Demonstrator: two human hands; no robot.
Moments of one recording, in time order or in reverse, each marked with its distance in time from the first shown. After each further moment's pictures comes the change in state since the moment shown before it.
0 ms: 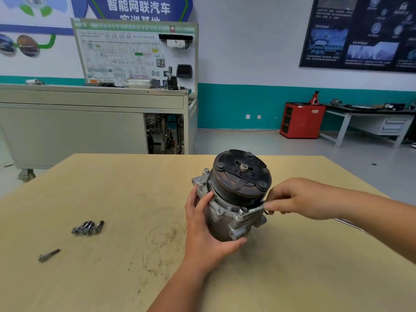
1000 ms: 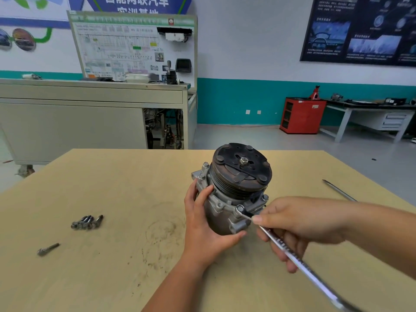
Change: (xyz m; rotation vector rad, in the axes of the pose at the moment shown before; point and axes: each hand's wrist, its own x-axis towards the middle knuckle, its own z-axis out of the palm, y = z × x) left_hand 0.000 -0.002 0.000 -0.001 0.010 0.019; right_hand -0.023 -0.031 0.030 0.601 -0.410 0.186
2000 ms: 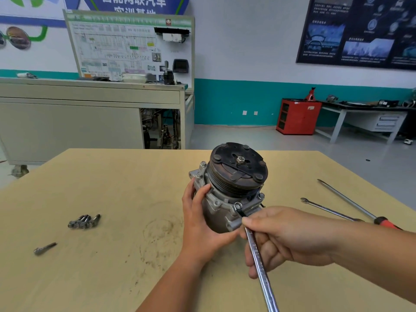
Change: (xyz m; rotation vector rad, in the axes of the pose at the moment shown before) left_hand 0.001 0.005 0.002 -0.026 0.034 -0.031; right_hand 0.002 0.006 0.030 0.391 -0.038 -0.118
